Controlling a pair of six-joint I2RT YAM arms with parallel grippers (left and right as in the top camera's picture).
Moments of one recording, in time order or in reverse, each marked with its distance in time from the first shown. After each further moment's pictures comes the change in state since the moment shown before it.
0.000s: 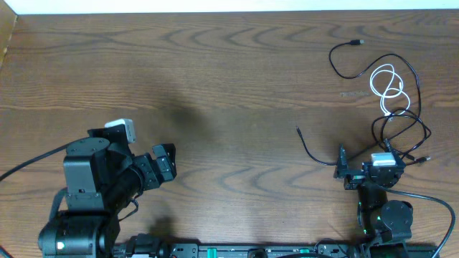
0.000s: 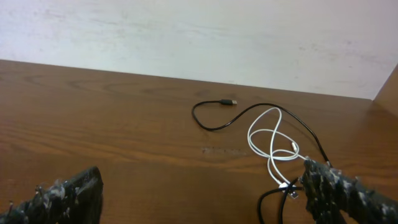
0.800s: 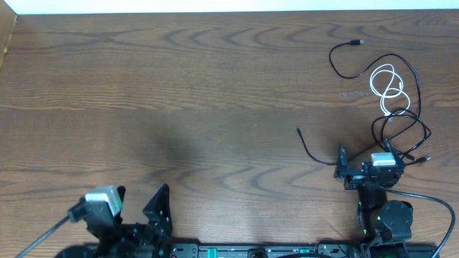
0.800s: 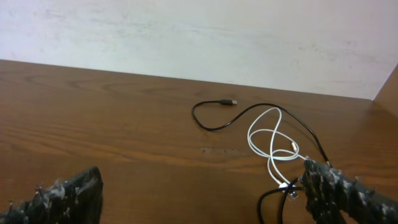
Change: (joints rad) left arm 0.000 -0.541 -0.121 0.014 0.000 0.000; right arm 0.000 0.000 0.000 0.000 0.000 0.000
